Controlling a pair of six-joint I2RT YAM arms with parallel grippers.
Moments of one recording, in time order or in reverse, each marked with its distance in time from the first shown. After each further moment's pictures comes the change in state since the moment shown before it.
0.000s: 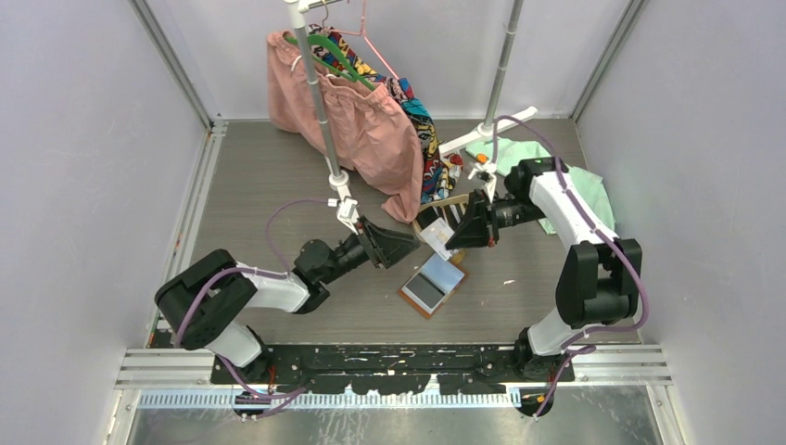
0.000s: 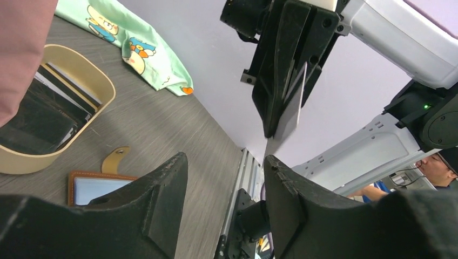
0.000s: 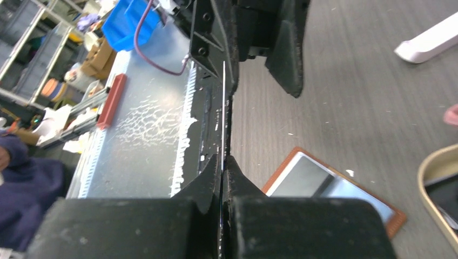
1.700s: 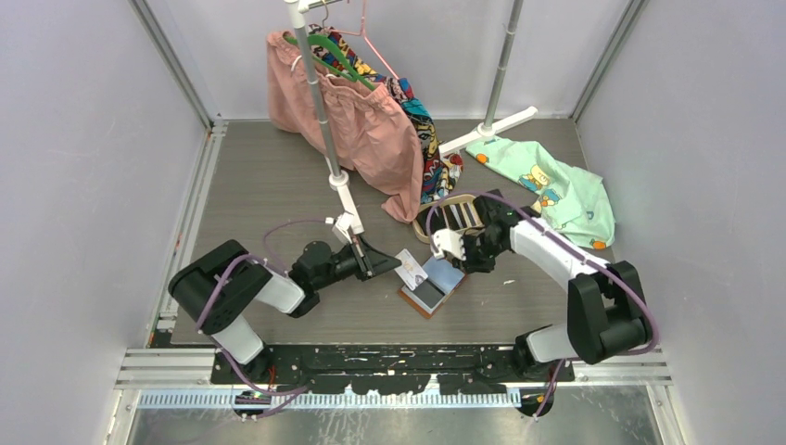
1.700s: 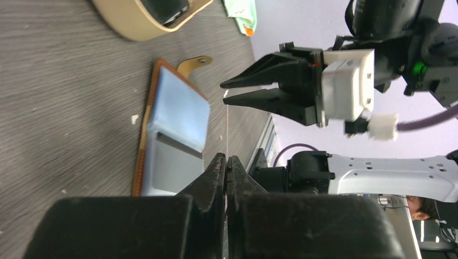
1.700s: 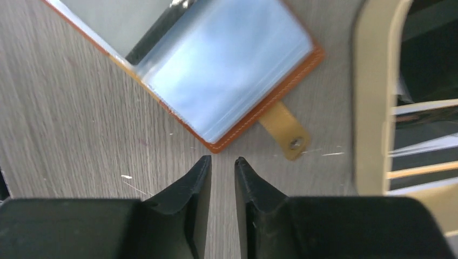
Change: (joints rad) left arm 0.107 0.068 -0.116 -0.157 0.098 -0.191; right arm 0.189 -0.206 -0.390 0.794 0.911 0.098
